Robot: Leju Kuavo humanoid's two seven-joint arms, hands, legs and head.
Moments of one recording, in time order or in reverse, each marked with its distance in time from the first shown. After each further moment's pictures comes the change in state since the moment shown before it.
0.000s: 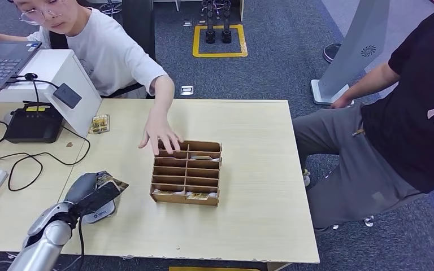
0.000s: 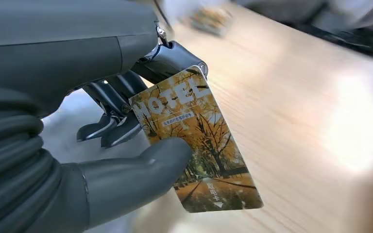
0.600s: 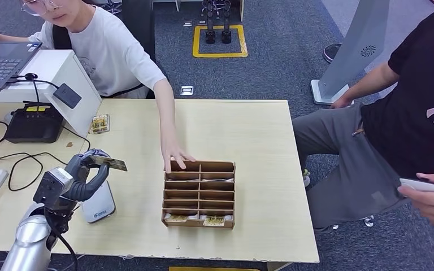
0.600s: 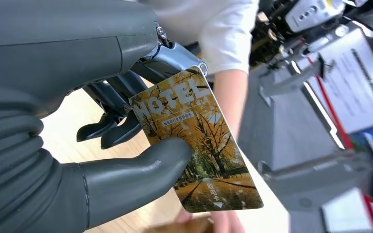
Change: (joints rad) left arm 0.052 -0.053 0.094 -0.320 0.464 -0.214 -0.108; right arm 0.000 0.000 -0.001 0.001 0.005 0.008 -0.010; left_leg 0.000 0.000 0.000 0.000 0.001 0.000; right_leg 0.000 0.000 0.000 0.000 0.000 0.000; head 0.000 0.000
